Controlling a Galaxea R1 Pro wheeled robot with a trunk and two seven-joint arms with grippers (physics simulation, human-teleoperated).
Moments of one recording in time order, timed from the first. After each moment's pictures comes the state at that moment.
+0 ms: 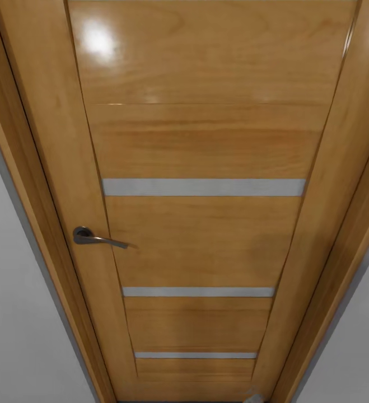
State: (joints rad) left arm 0.00 0.00 0.01 -0.04 0.01 -0.05 0.01; right arm -0.26 -0.05 0.48 -0.43 -0.15 0.14 0.12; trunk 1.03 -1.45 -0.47
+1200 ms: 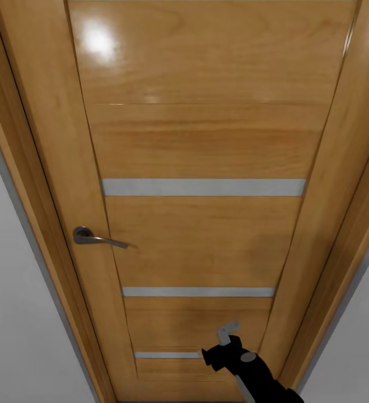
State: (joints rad) left arm 0.00 0.00 0.01 -0.04 0.01 -0.05 0.01; right arm -0.27 -0.05 0.48 -1.12 -0.14 0.52 -0.05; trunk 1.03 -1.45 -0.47
